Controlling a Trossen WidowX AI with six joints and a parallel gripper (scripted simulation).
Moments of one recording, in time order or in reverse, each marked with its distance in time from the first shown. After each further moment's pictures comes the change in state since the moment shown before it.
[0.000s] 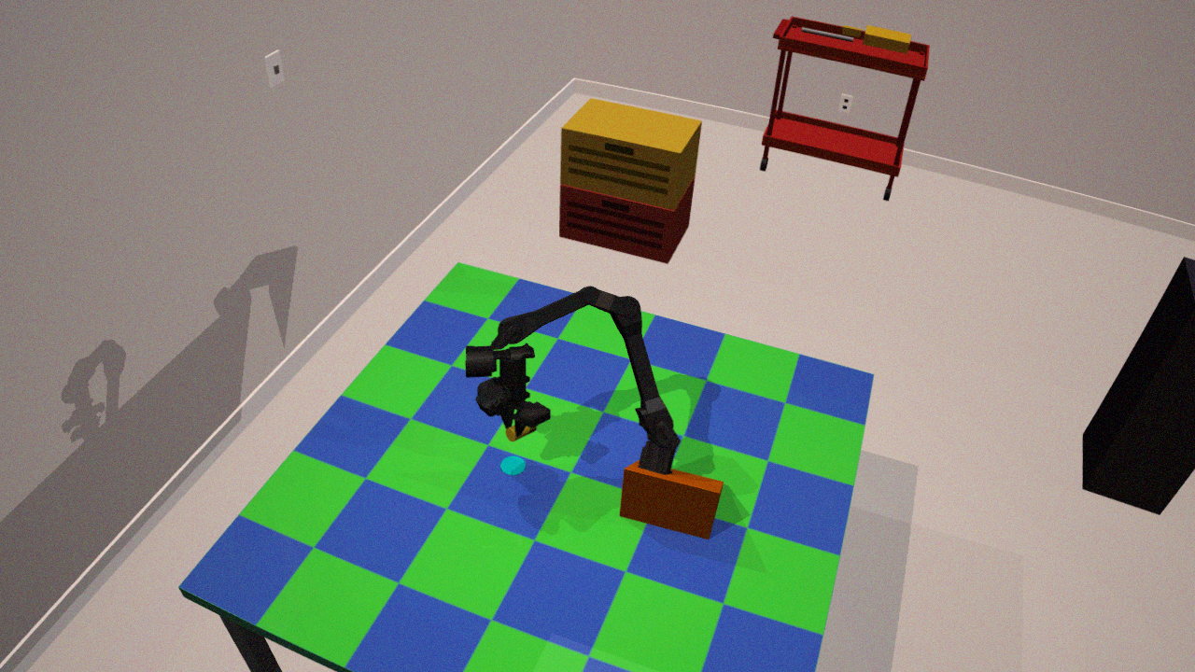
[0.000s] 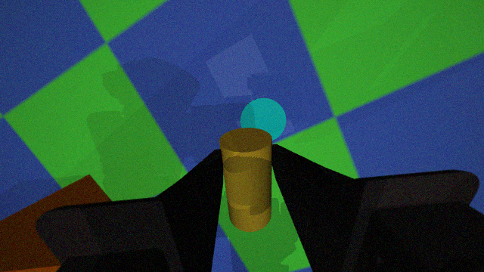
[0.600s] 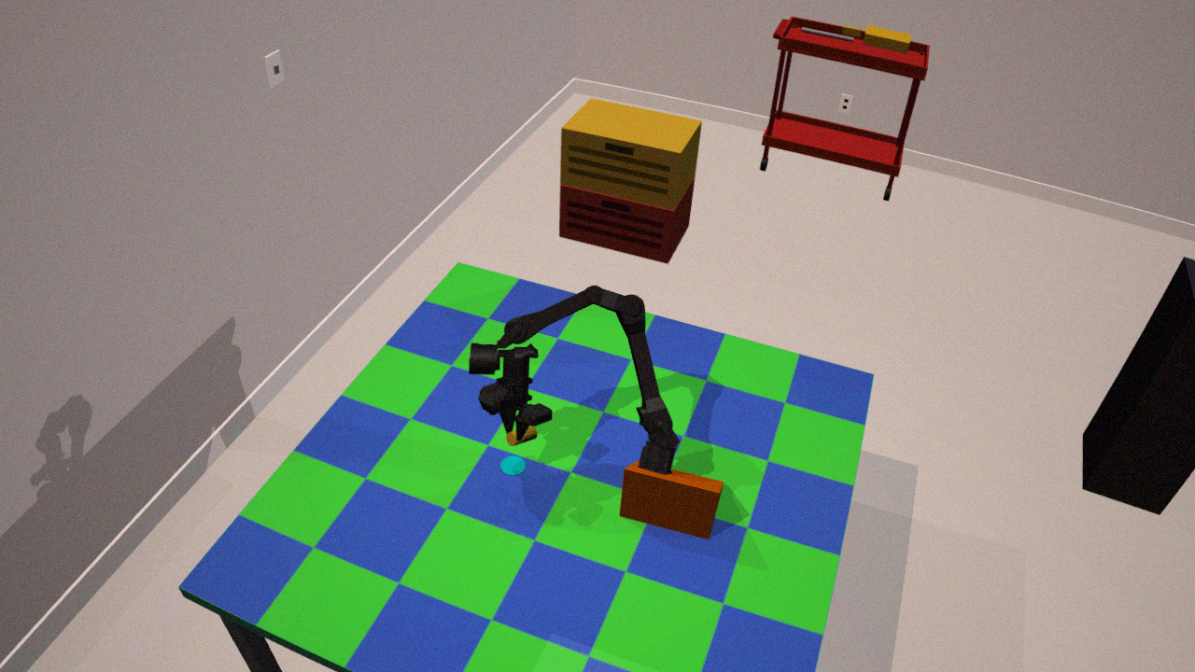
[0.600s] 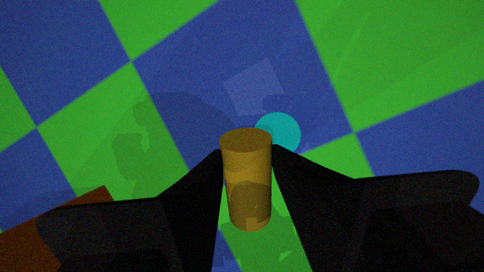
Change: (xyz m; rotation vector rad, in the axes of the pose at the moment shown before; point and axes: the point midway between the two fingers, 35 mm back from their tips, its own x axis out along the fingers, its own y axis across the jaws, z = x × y) arm 0.009 0.003 -0.001 0.004 -0.111 0.076
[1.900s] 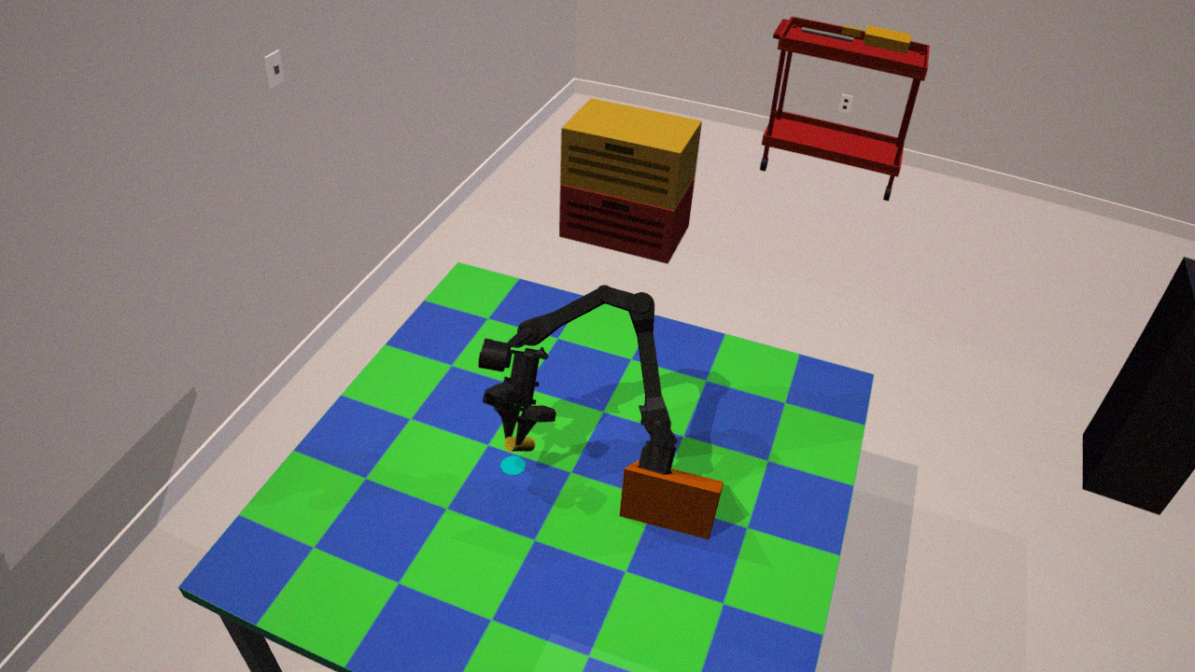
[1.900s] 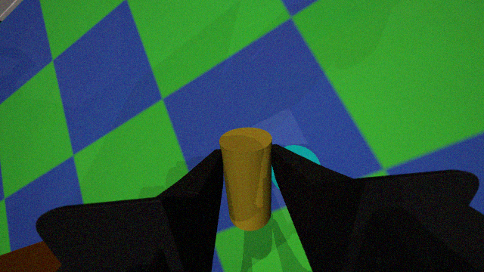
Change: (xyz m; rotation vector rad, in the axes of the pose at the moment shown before) arm 0.011 0.002 -0.001 -0.006 -0.269 0.107
